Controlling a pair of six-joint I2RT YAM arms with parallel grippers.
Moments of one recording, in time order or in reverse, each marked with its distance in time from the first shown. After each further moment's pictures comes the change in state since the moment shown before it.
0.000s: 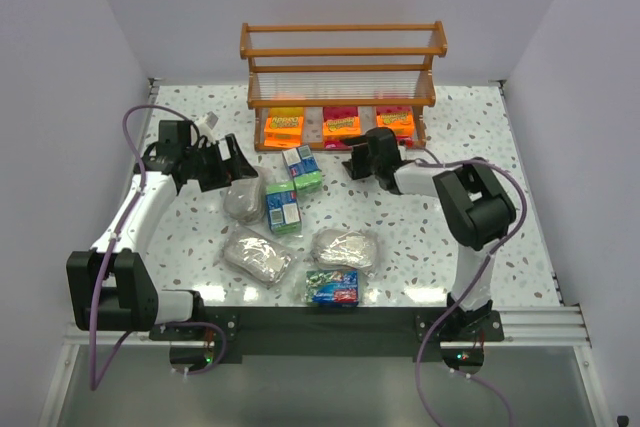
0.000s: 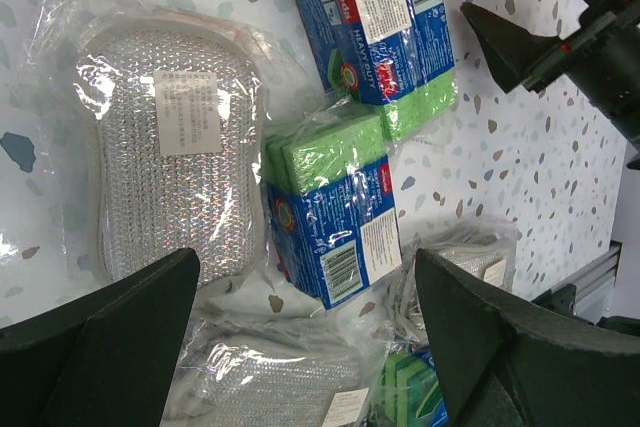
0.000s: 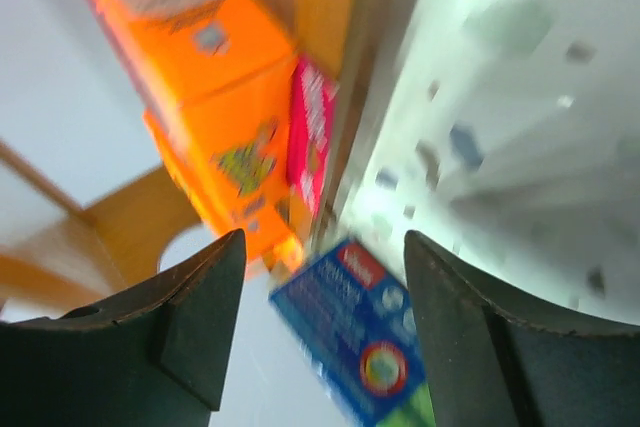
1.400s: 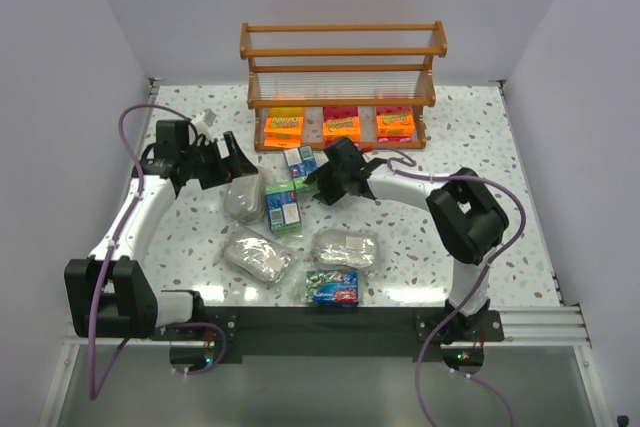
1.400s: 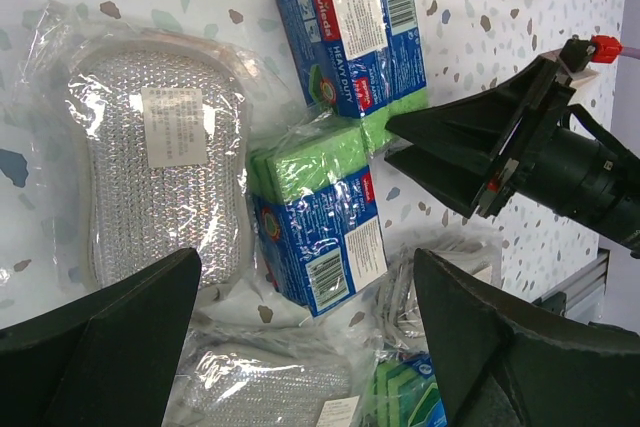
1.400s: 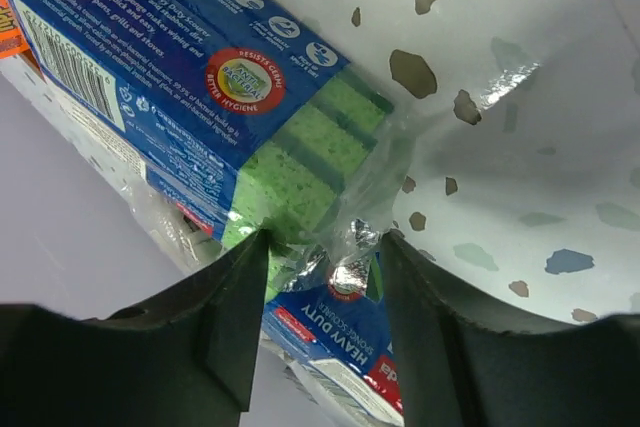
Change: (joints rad) left arm 0.000 -0.035 -0.012 0.039 0.010 -0.025; right arm 0.247 -0.097 0.143 -0.516 -0.087 -0.175
